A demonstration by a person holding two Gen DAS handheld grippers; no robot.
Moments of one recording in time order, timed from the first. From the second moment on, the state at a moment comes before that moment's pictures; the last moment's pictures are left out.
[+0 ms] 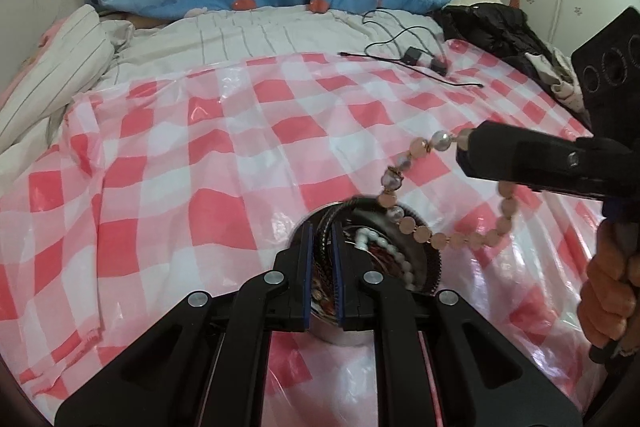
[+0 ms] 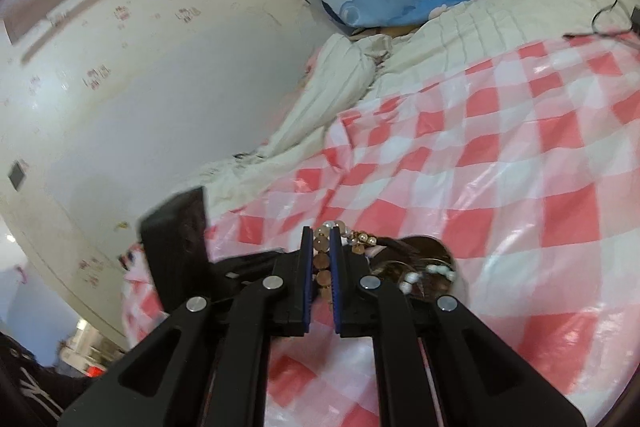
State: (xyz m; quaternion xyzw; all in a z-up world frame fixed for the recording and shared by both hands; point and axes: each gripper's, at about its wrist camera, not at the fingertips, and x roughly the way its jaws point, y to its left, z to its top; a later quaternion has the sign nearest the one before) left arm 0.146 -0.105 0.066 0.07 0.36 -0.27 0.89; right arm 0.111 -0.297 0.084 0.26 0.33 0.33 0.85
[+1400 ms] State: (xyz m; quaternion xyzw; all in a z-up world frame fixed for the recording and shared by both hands) left arm -0.036 -0.045 0.009 0.06 0.39 -0.12 0.91; right arm -0.068 -0.262 0.005 0.06 0.41 0.07 0.91
